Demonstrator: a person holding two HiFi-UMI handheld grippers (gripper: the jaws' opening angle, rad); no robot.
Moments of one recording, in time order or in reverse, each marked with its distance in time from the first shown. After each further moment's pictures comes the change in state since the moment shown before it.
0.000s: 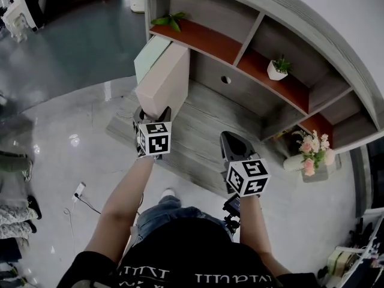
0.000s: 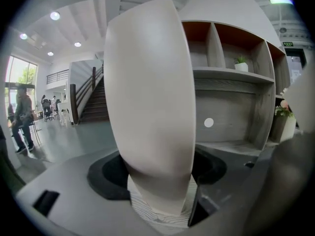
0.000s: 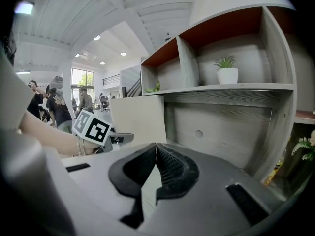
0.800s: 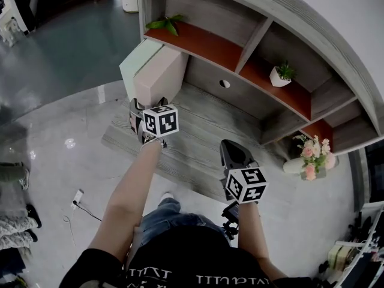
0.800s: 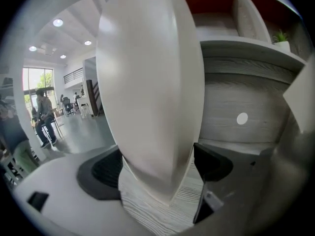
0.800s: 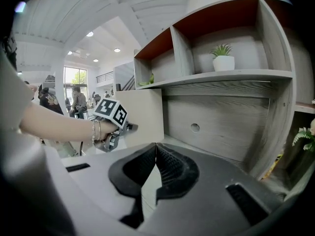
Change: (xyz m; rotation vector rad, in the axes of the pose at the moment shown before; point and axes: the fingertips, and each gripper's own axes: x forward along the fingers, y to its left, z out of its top) left arm 0.073 0.038 0.009 -0.036 0.147 0.227; right arm 0.021 -0.011 -0.018 0.039 0.043 -0.055
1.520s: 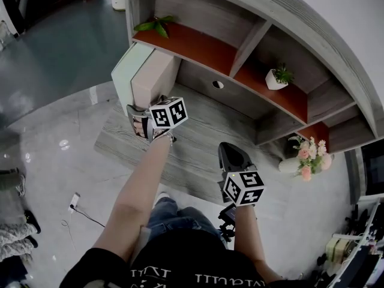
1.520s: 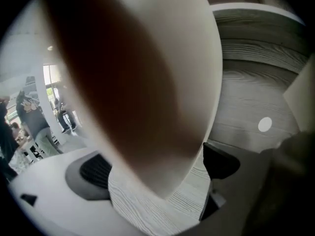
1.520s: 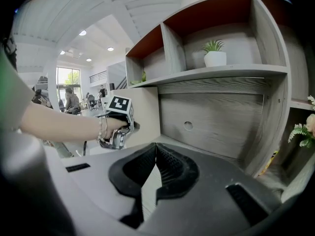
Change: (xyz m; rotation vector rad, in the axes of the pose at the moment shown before) left arm 0.028 -0.014 0.000 -0.108 0.128 0.217; right arm 0.007 -0.020 -0.002 0.041 0.017 -0.057
